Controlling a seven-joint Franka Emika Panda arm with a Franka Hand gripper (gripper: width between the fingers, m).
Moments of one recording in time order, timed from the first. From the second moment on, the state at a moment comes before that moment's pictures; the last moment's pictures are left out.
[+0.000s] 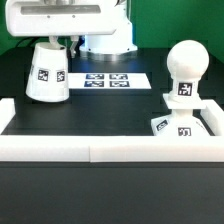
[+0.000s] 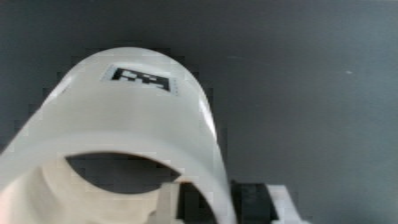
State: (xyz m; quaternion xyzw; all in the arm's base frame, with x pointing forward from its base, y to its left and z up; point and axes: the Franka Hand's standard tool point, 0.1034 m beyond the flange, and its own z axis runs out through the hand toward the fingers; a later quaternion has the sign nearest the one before) arm 0.418 -0.098 0.092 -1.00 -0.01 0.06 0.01
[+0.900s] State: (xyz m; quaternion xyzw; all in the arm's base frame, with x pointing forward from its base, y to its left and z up) arm 0.452 -0.068 0.113 -1.00 -0.04 0.05 0.04
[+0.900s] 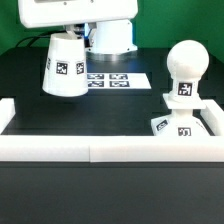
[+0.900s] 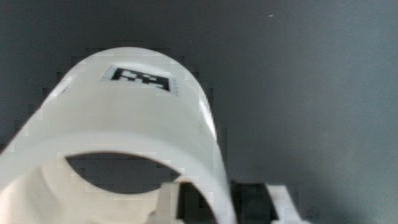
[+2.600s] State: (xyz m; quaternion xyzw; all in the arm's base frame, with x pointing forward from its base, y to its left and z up) arm 0.550 0.012 0.195 -0.99 -0.09 0.03 0.06
